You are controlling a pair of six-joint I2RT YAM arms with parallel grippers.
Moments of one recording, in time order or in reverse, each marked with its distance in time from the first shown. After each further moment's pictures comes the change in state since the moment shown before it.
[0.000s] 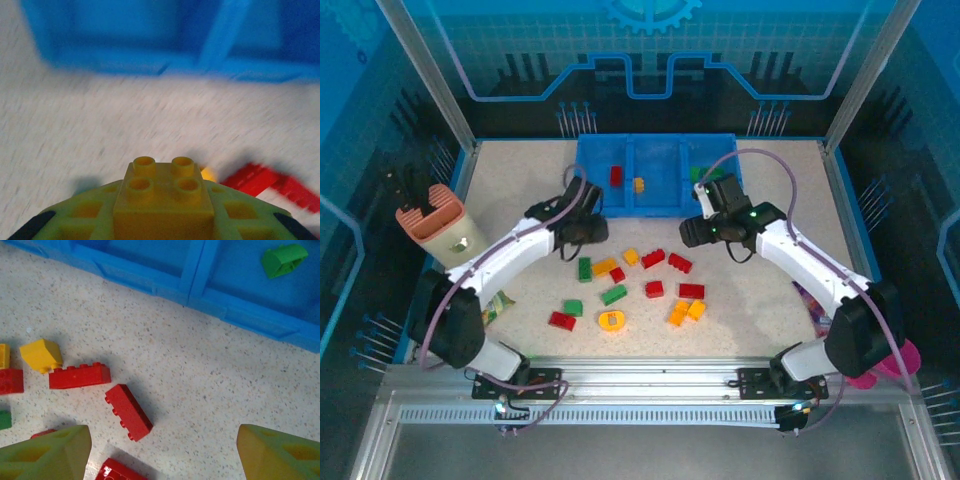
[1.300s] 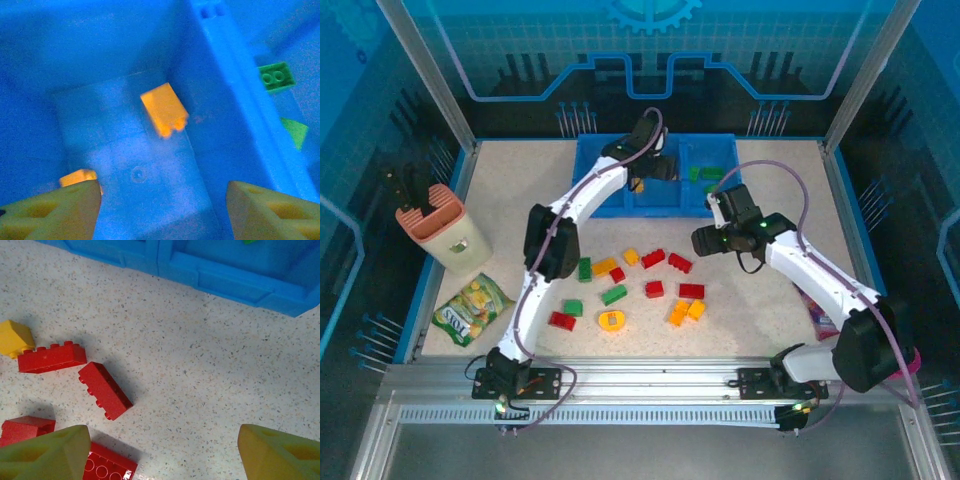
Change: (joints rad) left arm -0.024 0.798 0.988 -0.043 0.051 0.293; right arm -0.042 -0.074 -0.090 -0.003 0.011 0.011
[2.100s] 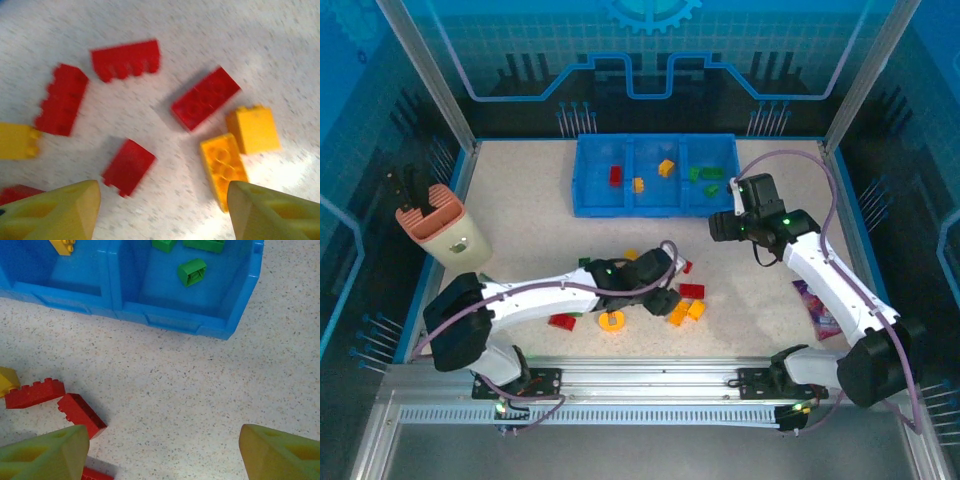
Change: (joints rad) left arm -0.570 -0.848 -1.256 0.233 -0.113 -0.066; right arm -0.097 -0.074 0.057 -0.031 0.041 -0.005
